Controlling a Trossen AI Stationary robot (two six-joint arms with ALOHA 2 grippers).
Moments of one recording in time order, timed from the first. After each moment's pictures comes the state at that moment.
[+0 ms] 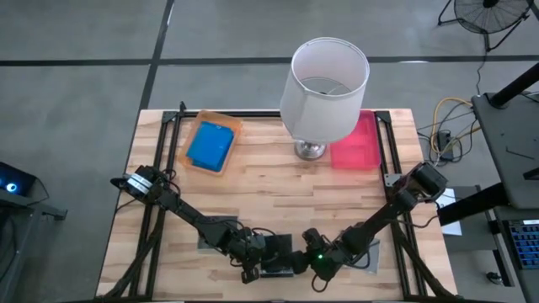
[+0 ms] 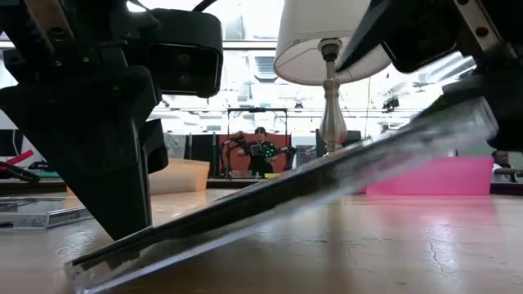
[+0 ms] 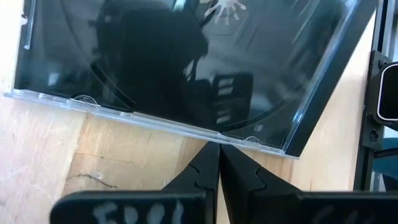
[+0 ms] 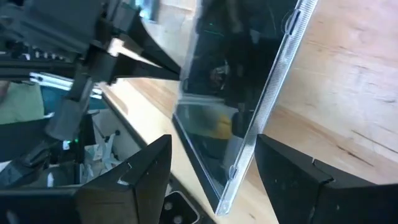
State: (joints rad) left arm -0.52 1.99 1.14 -0.15 -0.02 -0.86; right arm 0.65 1.87 1.06 0.05 0.42 1.81
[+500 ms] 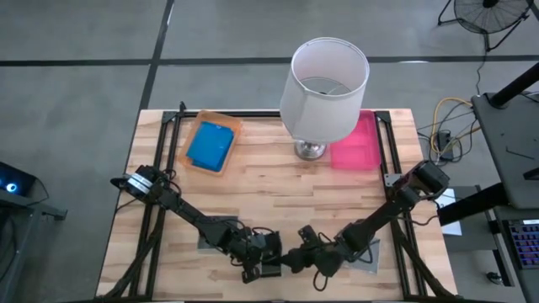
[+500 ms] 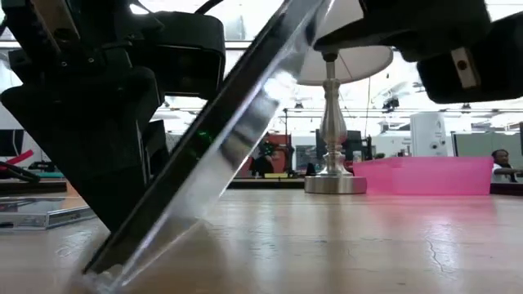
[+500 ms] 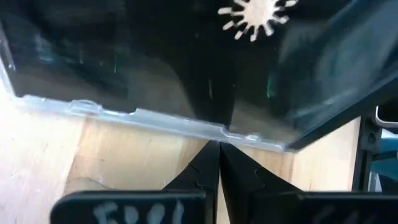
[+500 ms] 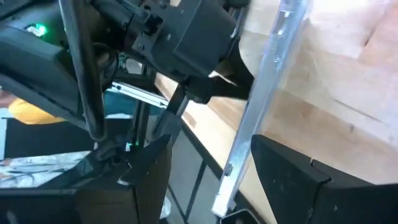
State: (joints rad) left arm -0.51 1.99 1.14 -0.14 -0.02 -0.86; right arm 0.64 1.85 1.07 0.23 0.49 1.69
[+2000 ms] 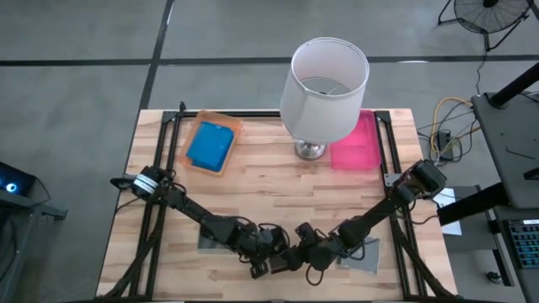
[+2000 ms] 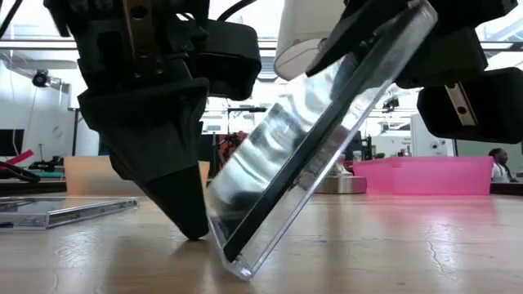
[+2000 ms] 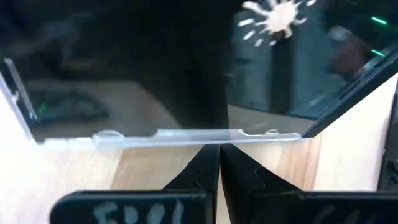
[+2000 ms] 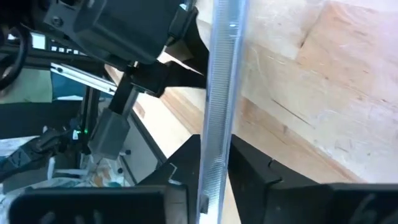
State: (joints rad) left arm -0.48 1.98 1.24 -0.26 -0.04 -0.86; right arm 0.61 1.85 1.06 0.10 0.36 1.65
